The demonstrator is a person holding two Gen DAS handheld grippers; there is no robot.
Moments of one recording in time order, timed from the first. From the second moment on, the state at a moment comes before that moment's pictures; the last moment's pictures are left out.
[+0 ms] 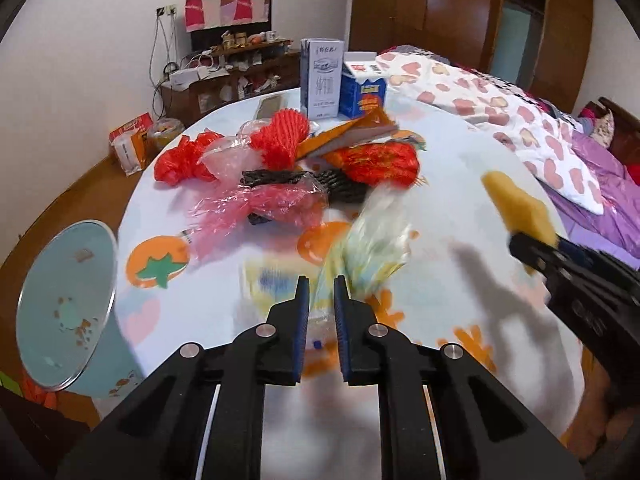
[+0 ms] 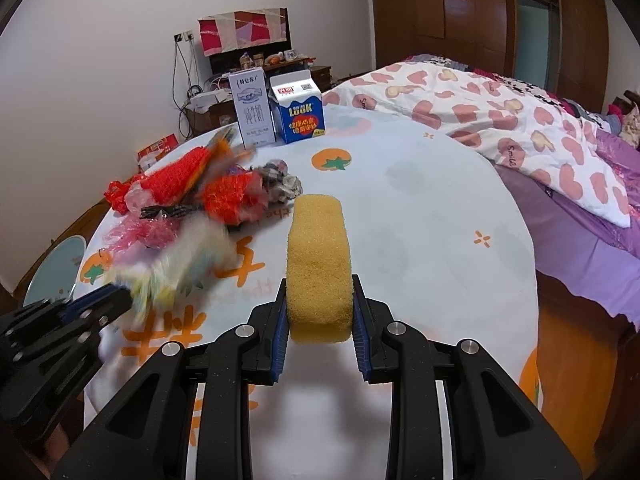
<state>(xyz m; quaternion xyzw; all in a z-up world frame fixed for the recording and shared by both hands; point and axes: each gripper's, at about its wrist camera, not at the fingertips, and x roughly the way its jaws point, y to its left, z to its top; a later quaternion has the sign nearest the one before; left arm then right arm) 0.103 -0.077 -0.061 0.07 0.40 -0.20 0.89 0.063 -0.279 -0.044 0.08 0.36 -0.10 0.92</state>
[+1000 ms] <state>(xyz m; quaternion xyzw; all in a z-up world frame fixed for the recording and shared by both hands) 0.109 -0.097 -0.087 0.13 0.39 -0.24 0.88 0.063 -0.280 -0.051 0.07 0.38 -0.11 0.92</state>
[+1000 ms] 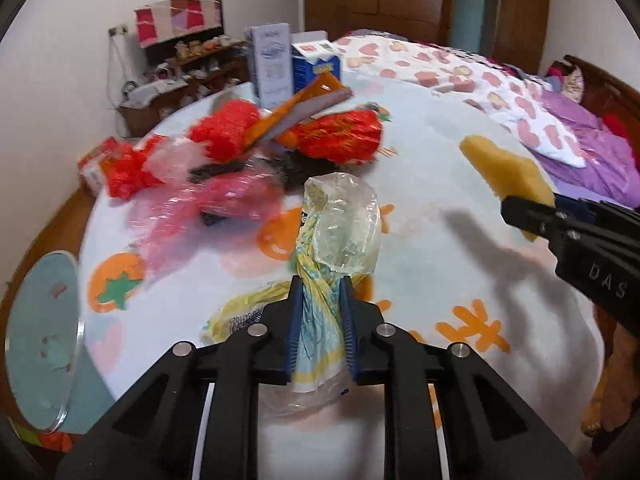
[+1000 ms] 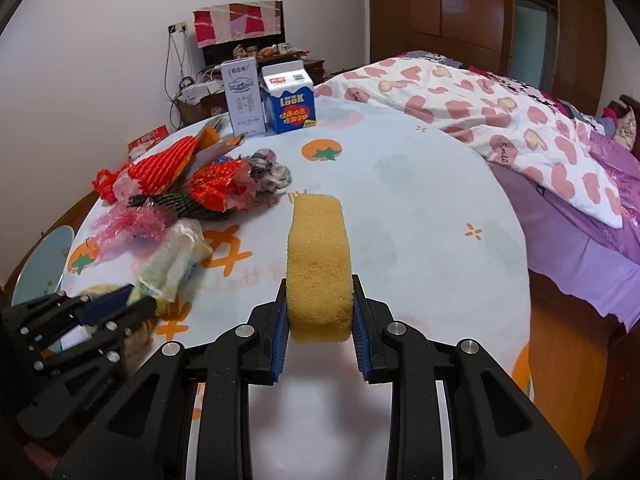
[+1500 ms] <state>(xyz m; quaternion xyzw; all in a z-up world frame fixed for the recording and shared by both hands) 0.074 -0.006 -0.021 0.07 0.32 -0.18 0.93 0.073 -0.241 -0.037 0.04 0.36 -0.06 0.93</state>
